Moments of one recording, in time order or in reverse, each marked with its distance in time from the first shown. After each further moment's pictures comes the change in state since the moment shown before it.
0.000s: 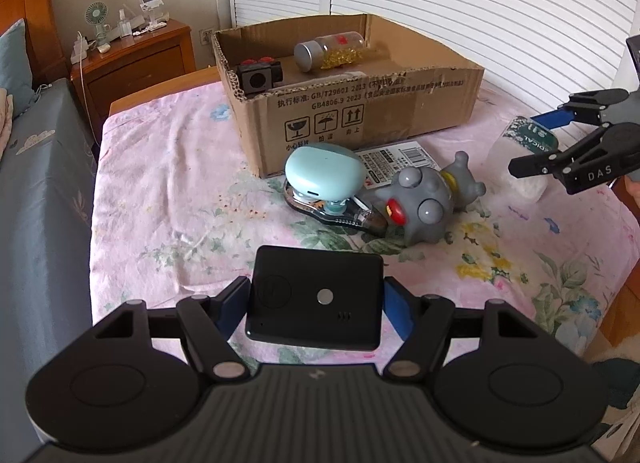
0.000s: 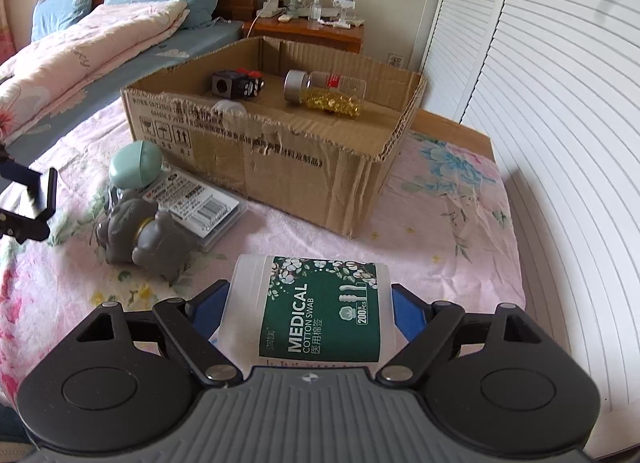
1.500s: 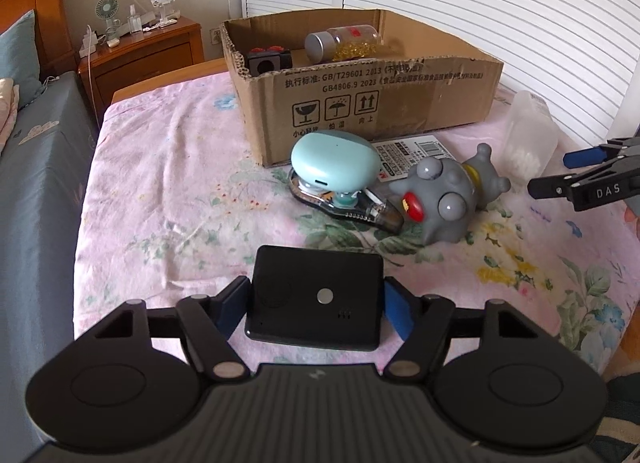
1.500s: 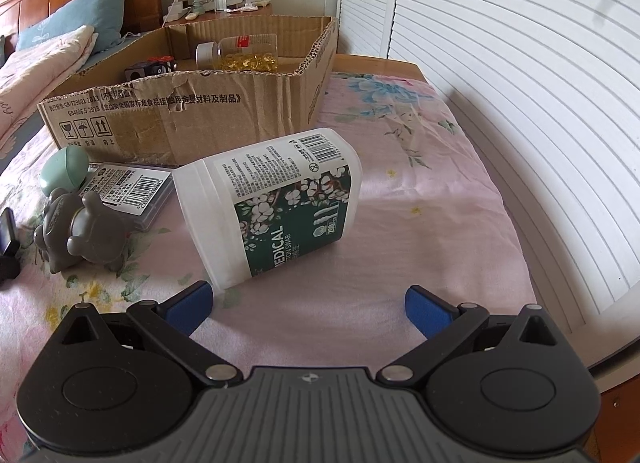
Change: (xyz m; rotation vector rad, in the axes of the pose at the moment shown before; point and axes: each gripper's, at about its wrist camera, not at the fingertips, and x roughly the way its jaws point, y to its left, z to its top) left arm 0.020 0.001 -0.013 -0.039 -0.025 0.022; right arm 0.018 -0.007 -0.035 0.281 0.029 -0.136
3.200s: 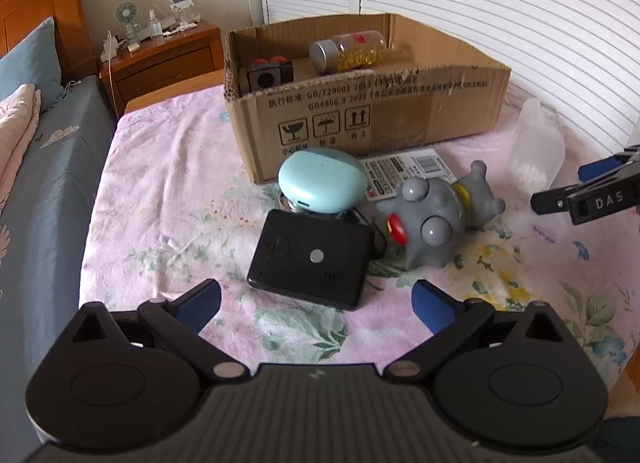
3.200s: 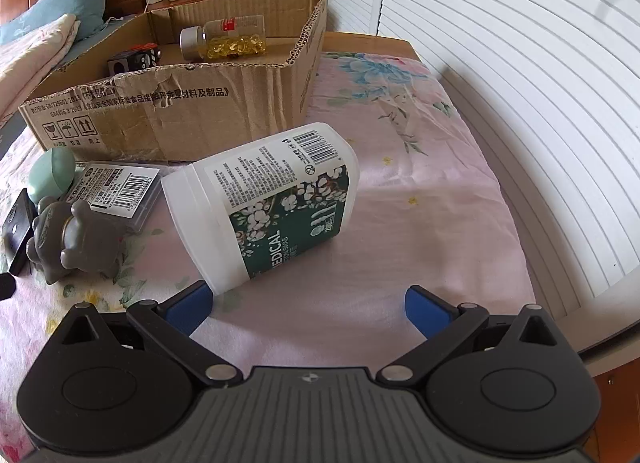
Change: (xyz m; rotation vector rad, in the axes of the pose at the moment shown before) left arm 0.006 -0.029 0.016 -0.010 0.014 0.095; right arm 0.005 0.001 0.014 0.029 0.091 -0.025
